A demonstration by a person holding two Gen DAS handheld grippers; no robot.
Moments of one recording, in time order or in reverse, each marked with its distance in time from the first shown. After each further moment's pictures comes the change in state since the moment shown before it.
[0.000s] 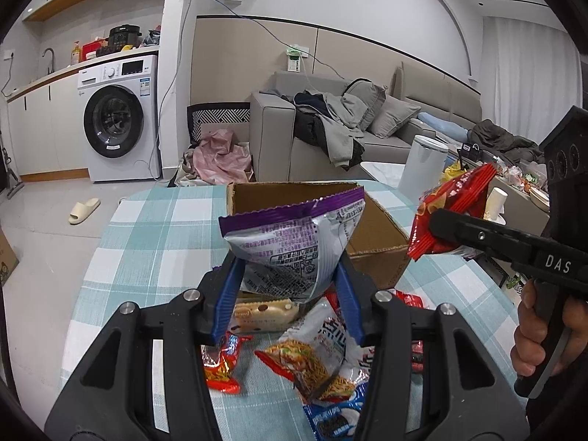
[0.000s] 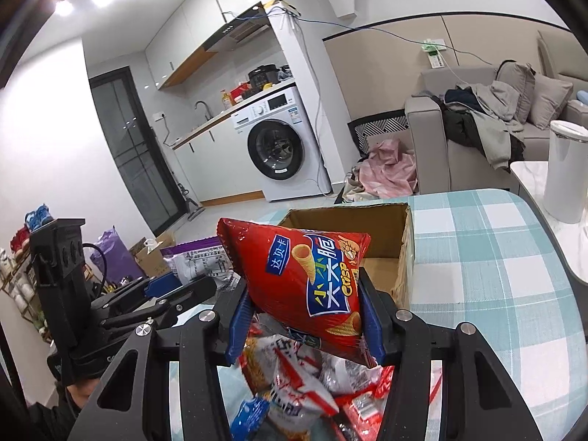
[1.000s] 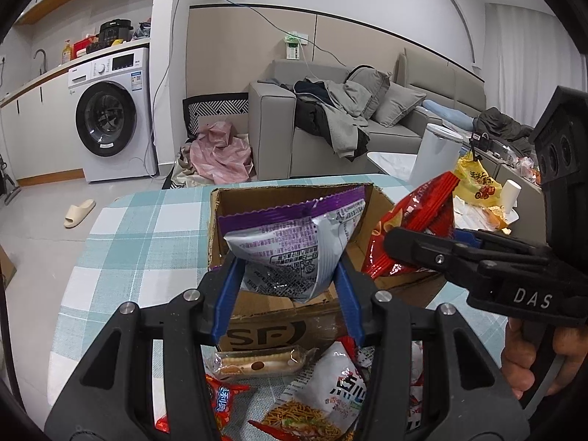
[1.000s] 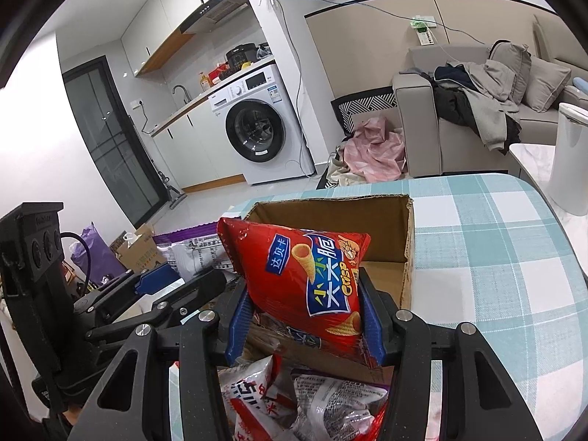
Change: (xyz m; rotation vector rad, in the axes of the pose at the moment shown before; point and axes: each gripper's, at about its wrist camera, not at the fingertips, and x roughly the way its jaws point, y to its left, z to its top) left arm 0.100 0.006 0.025 0.023 0.056 0.011; right arm 0.083 -0.024 0.018 0.018 0.087 -0.054
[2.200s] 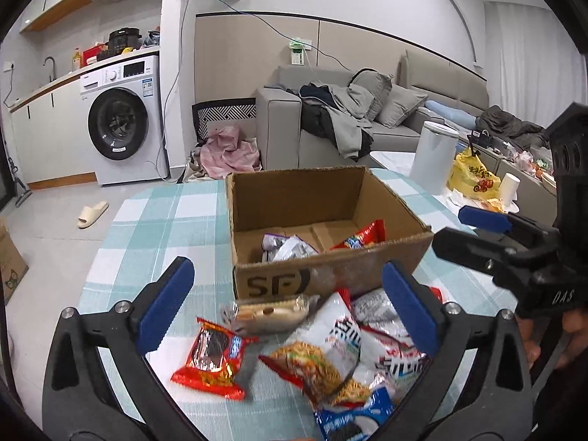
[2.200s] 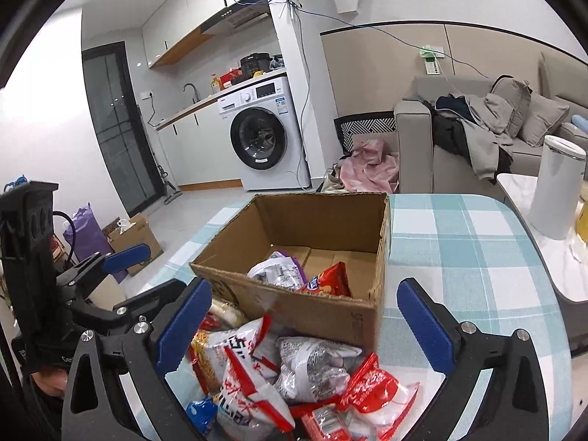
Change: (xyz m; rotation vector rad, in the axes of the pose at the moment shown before) left arm -0.065 -0.004 -0.040 0.019 -0.032 0.039; right arm -0.056 0.004 -0.039 -0.109 -0.075 -0.038
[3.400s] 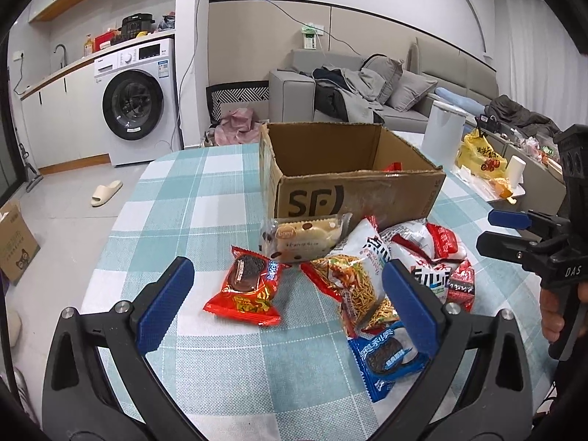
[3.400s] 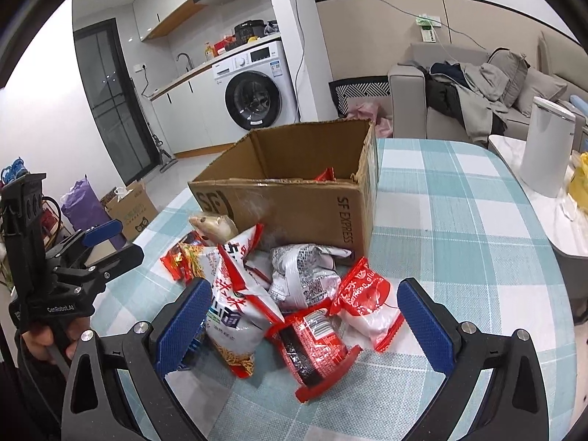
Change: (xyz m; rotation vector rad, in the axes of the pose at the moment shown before) left arm -0.047 0.023 -0.057 -0.020 0.069 0.042; right arm -0.016 -0.005 -0.060 0.009 0.163 -0.035
